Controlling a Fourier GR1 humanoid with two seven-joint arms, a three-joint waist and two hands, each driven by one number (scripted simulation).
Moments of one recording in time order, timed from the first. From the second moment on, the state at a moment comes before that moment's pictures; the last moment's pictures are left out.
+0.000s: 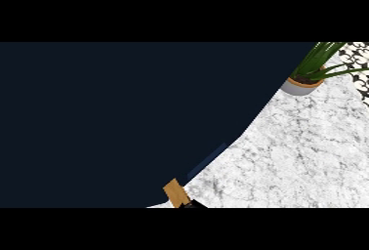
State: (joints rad) left arm 0.84 0.53 -0.04 -2.30 0.76 -0.14 -0.54; right arm 0.12 -0.02 0.77 -2.20 0.05 0.02 0.30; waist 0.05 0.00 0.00
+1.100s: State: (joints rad) left arm 1.01 0.48 0.30 -2.25 0.99 -0.46 -0.52; right arm -0.62 -0.02 0.24 -1.62 -0.47 0.01 0.39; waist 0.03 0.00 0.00
